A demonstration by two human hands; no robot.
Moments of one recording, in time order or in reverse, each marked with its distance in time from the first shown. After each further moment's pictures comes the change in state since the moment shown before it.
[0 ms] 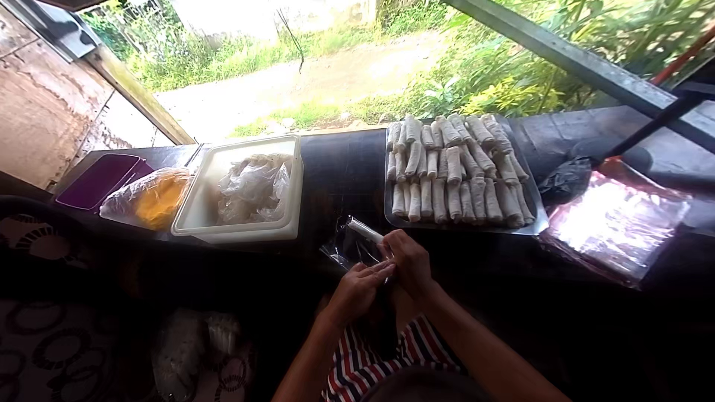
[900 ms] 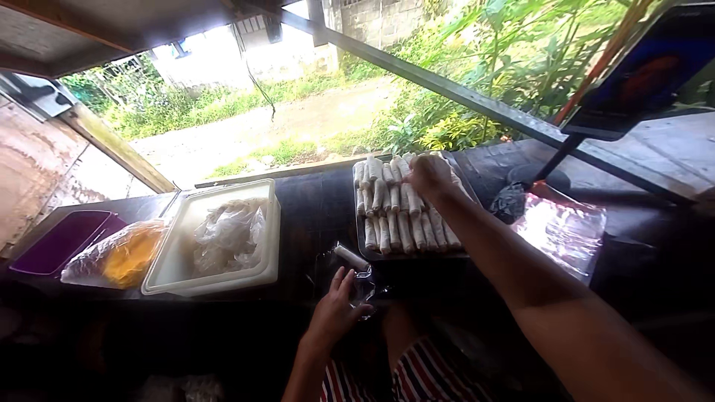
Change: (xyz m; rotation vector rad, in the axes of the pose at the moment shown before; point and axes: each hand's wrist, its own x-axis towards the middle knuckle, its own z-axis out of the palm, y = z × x) left_hand 0.059 0.018 -0.028 0.149 -0.418 -0.729; right_hand 0.218 0.127 -0.083 -0.366 -0.501 0.537
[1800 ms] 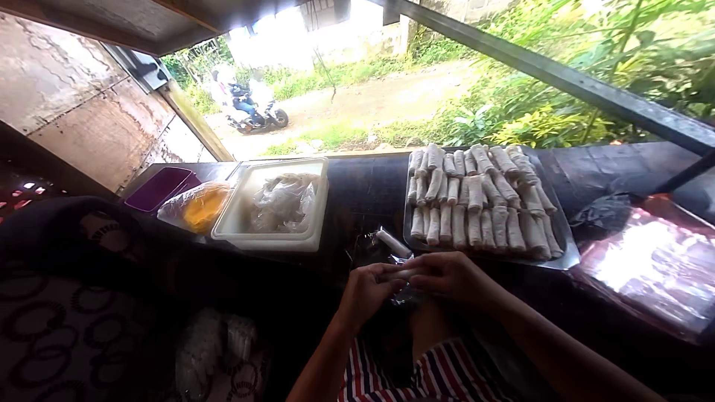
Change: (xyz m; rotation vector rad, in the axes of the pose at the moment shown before) left_hand -0.043 0.030 -0.020 -0.636 0.229 0.059; right_hand -0.197 -0.024 0.047 0.846 -0.379 -0.660
